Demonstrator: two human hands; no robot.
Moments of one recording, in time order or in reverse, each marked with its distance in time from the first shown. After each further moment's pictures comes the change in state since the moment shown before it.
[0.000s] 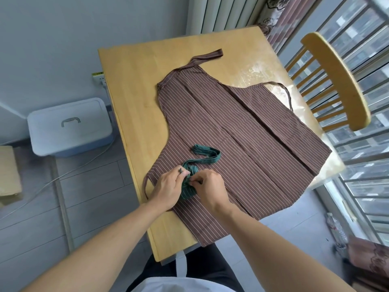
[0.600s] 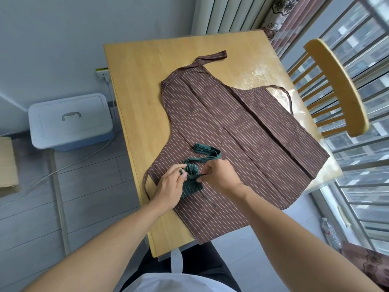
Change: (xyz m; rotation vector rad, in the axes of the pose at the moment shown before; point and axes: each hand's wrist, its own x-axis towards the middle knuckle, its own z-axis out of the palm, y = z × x) left_hand -0.007 -0.007 0.015 -0.027 0.037 -0.022; right_hand 0.033 0.004 -0.043 -0.161 -0.260 0.095
